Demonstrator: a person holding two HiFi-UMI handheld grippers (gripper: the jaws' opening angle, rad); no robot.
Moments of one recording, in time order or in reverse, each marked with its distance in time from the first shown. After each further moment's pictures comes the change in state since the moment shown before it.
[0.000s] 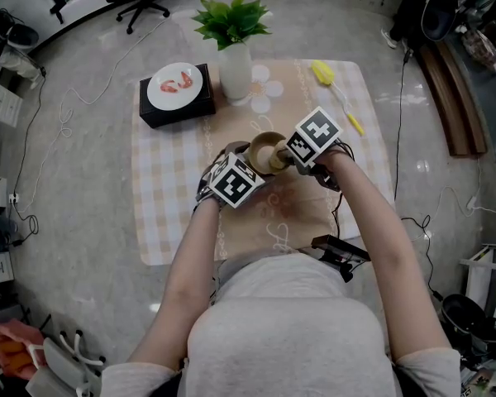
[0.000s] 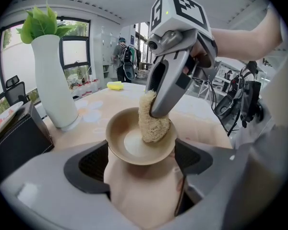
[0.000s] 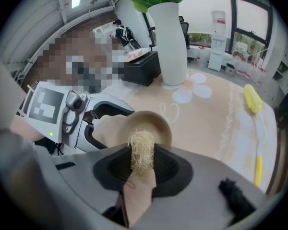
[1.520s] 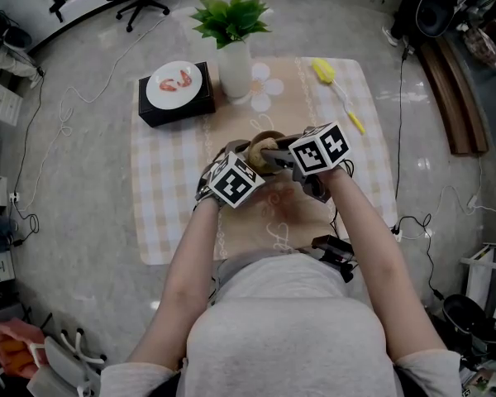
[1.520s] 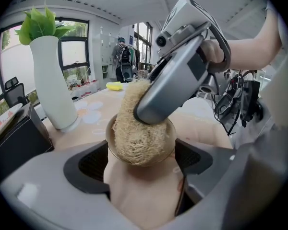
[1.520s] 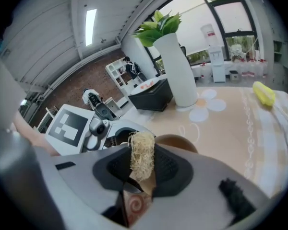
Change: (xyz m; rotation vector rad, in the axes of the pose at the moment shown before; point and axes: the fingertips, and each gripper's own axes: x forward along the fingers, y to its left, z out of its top) left arm 0.000 -0.001 0.001 0.013 -0.001 -0.003; right arm -0.009 0.038 0.036 0.055 -0.379 0.198
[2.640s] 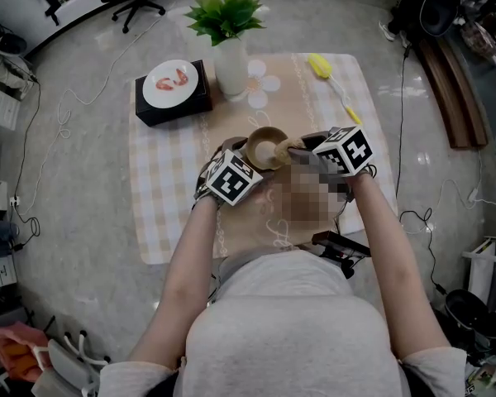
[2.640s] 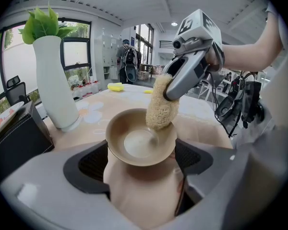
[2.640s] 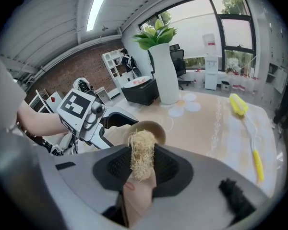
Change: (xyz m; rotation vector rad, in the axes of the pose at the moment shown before) left arm 0.000 0.002 0.000 -0.014 -0.018 0.009; right arm -0.054 -0.029 -0.028 -0.107 0.069 -0.165
